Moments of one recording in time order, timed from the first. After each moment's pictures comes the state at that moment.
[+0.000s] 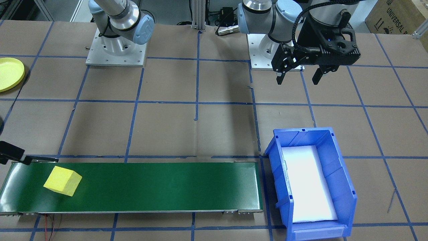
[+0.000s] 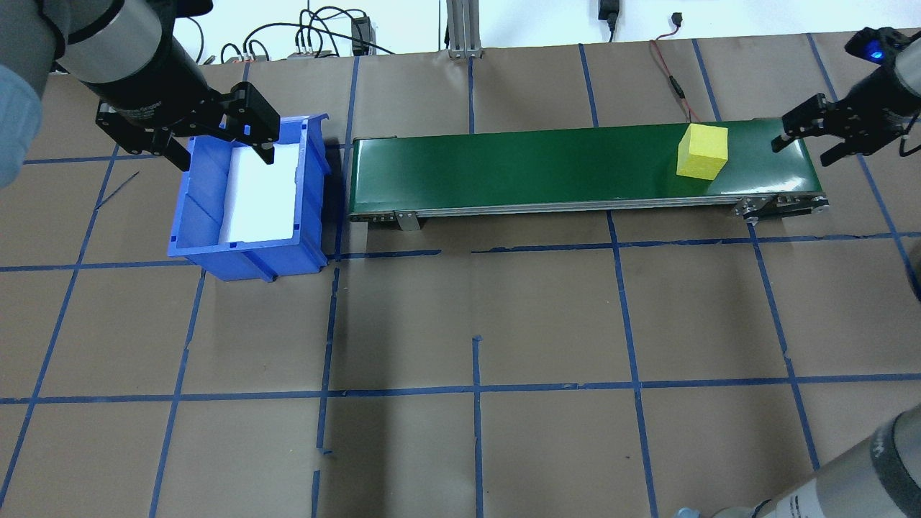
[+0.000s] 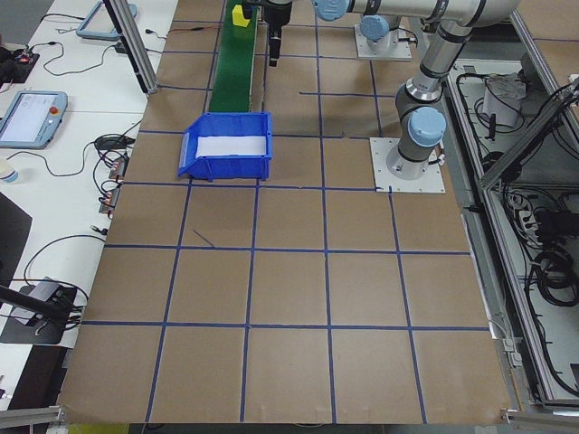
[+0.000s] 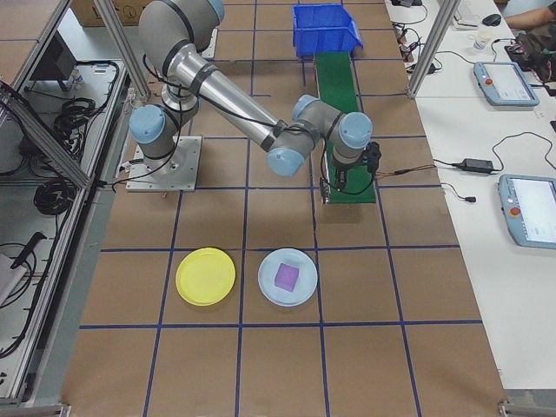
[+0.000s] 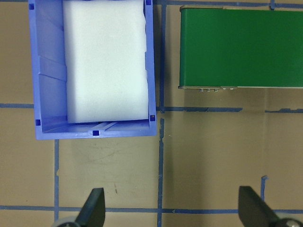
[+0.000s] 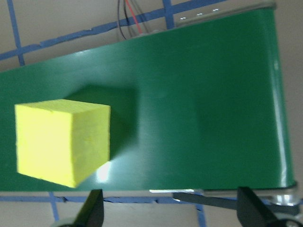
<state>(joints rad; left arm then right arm) -1.55 -1.52 -1.57 -1.52 1.56 -0.01 1.07 -1.16 1.54 -1.86 -1.27 -0.34</state>
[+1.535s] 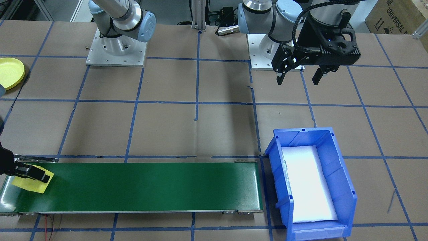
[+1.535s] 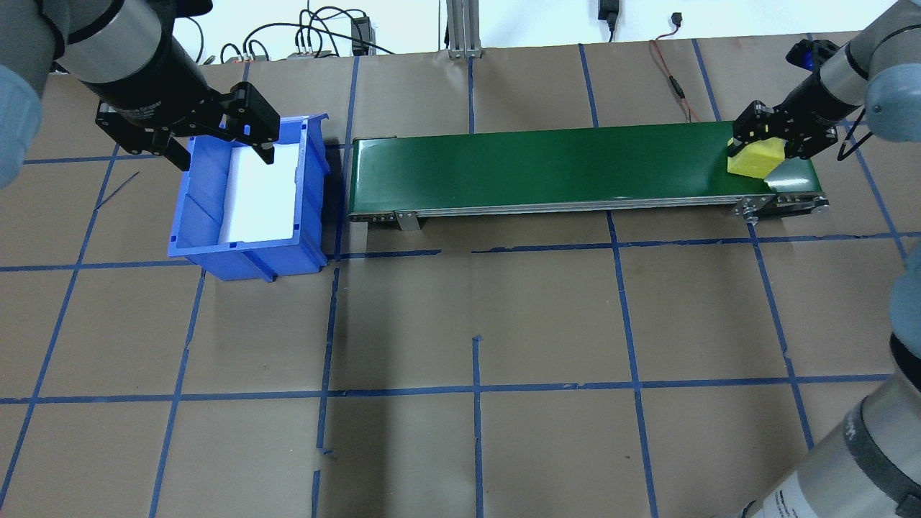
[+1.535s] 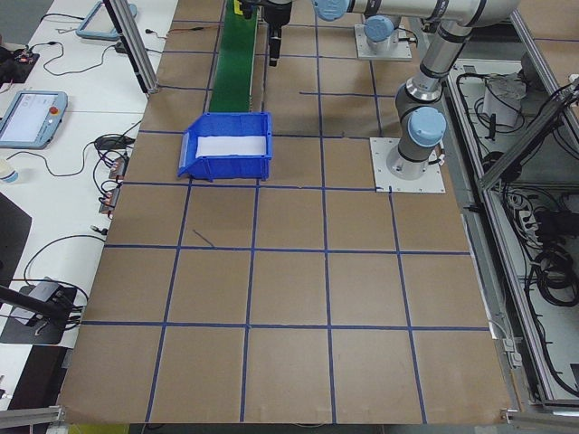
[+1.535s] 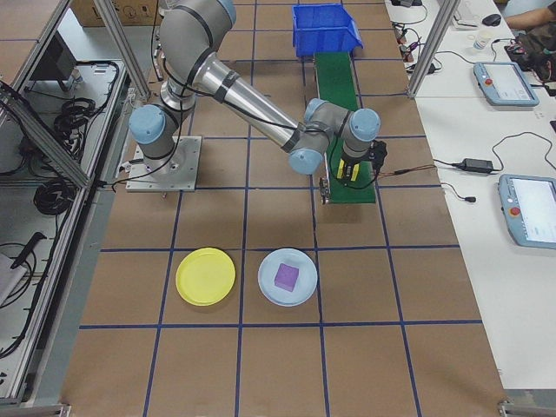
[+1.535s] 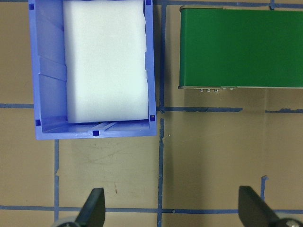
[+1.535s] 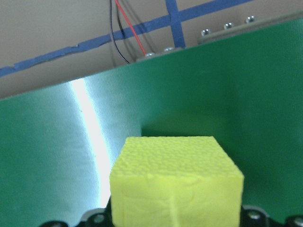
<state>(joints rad) -1.55 -1.52 -1.57 -1.52 1.56 -0.01 1.13 -1.08 1.54 -1.96 -1.35 -0.24</state>
